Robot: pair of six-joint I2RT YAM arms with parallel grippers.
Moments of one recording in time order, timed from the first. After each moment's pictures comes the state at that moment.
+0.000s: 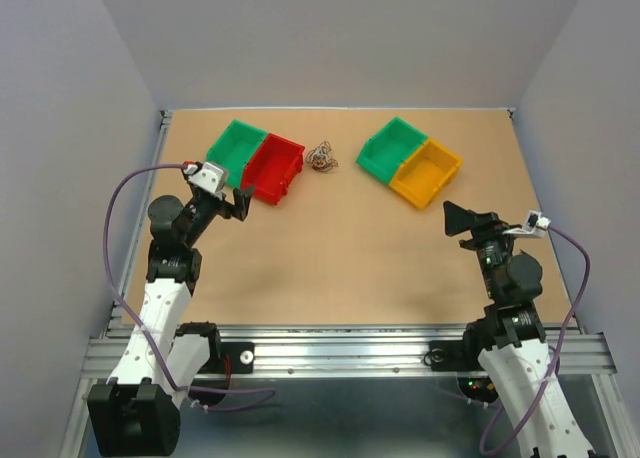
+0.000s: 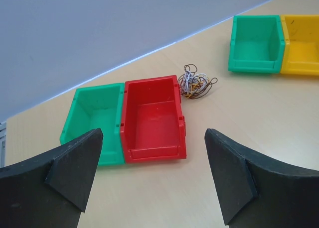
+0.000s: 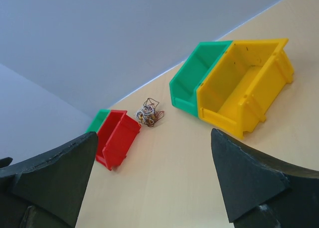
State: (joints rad) left arm -0.02 0.81 0.55 0.29 0.48 0.14; right arm 0.15 0.27 0.28 0.13 0.04 0.73
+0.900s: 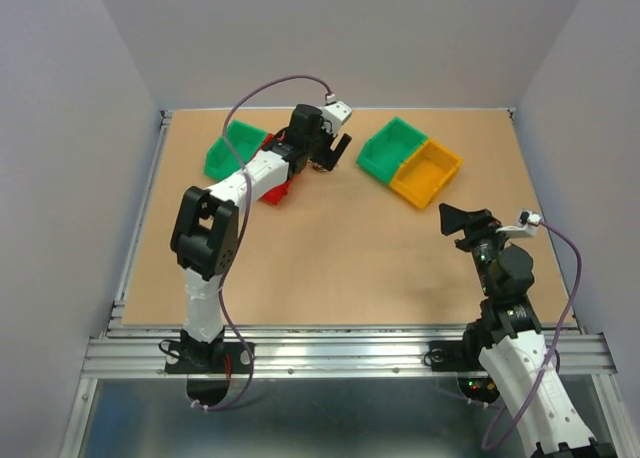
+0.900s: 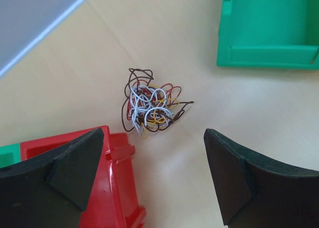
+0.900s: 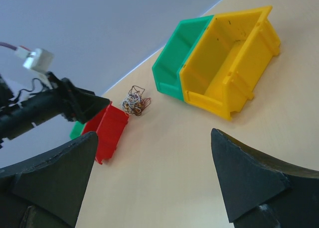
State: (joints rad) left arm -0.52 1.94 1.58 -0.14 0.01 0.23; right arm 0.15 0.36 0.25 0.13 0.09 0.78
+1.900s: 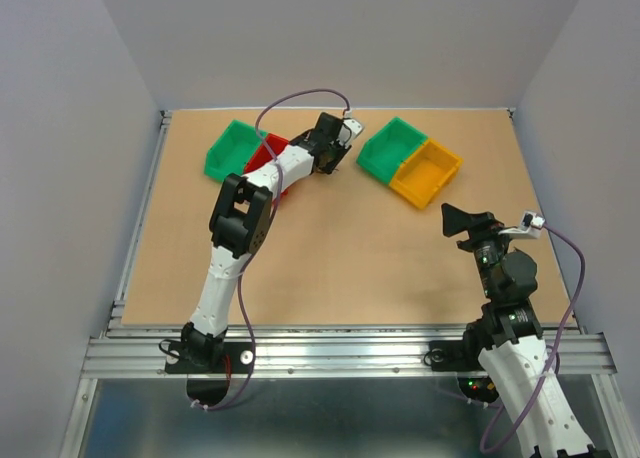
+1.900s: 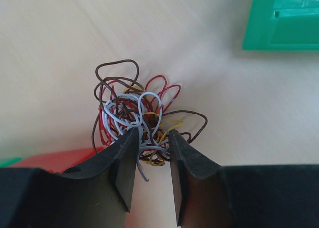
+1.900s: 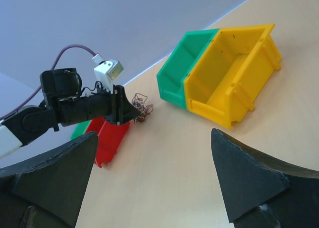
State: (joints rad) left arm -0.55 2.33 1.95 -0.40 -0.11 0.27; right arm 0.15 0.30 0.25 0.13 0.09 0.74
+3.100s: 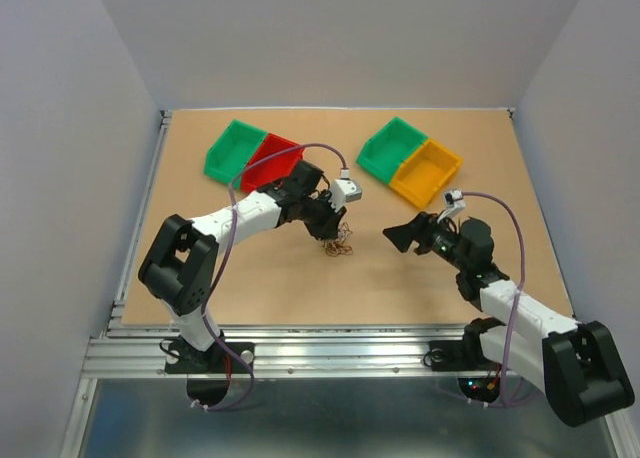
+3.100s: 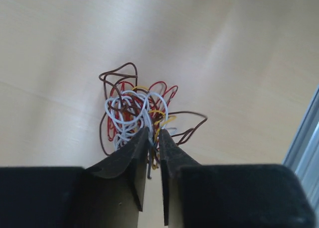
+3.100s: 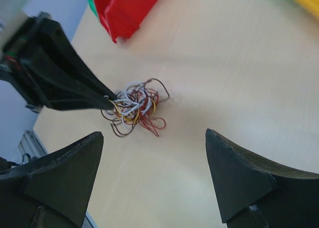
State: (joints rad) left arm -0.64 1.68 1.14 -0.38 0.50 0.27; right arm 0.27 0.97 0.25 0.56 -0.44 0.61
